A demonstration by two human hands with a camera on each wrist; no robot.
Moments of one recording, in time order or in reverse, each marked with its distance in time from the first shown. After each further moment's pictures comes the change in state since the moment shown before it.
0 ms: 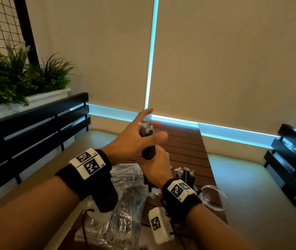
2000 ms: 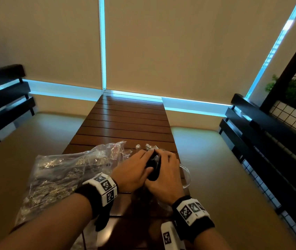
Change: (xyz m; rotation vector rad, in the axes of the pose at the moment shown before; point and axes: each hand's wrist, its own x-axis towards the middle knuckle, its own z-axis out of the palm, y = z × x) left_hand 0.050 -0.174 0.153 0.684 -0.372 0.220; right_hand -0.054 0.172 -0.091 -0.500 0.039 0.181
